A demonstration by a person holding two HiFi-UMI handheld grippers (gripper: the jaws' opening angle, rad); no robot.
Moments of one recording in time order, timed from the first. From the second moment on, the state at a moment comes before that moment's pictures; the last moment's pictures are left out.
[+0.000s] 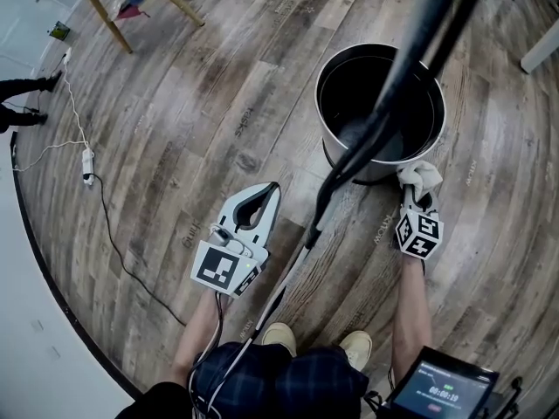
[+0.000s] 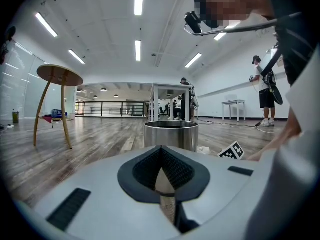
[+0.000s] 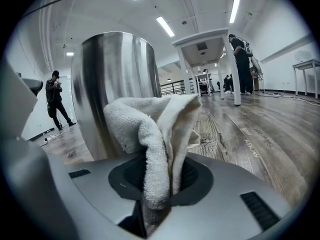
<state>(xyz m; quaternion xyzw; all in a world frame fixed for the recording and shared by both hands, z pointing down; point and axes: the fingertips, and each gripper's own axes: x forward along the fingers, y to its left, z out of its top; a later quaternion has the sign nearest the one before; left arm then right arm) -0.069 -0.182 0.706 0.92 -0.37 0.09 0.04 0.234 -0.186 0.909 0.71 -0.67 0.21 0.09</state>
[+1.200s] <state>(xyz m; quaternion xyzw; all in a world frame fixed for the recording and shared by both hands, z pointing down) -0.065 -0.170 0.707 0.92 -0.37 0.08 0.05 0.095 -0.103 0.772 0.59 -0.80 0.12 0.03</state>
